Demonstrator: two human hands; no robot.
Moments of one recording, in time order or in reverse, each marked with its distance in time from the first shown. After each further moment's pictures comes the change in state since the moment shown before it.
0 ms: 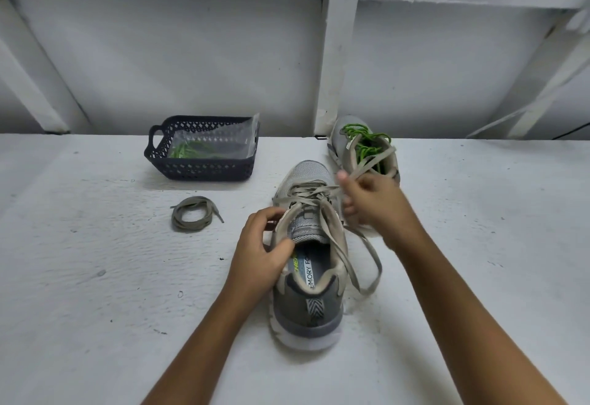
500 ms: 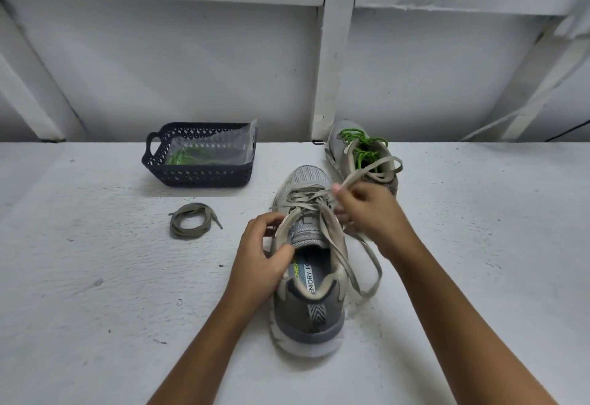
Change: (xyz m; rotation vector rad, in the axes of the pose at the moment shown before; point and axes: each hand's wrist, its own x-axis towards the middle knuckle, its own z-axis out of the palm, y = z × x) left_hand 0.000 0.000 0.000 -0.026 -0.009 0.008; right_hand -0.002 0.006 0.007 0.044 -0.009 -0.032
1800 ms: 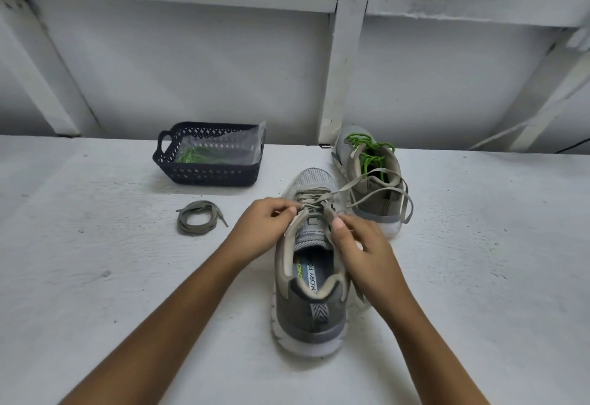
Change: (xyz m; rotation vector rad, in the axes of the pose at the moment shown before) left_hand 0.048 0.021 -0.013 0.245 -0.153 -0.076; right_hand -0.045 0.027 0.018 -0.092 0.027 -0.123
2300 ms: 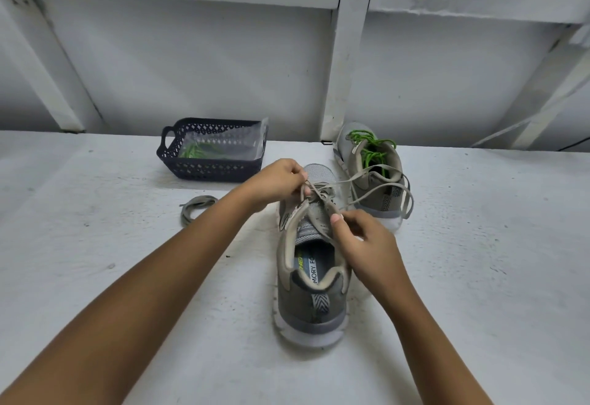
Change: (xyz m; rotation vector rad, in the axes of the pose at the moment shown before) left_hand 0.049 0.036 -0.007 0.040 -0.189 -0.107; right_hand 0.000 -0.003 -0.002 0.007 0.035 0.030
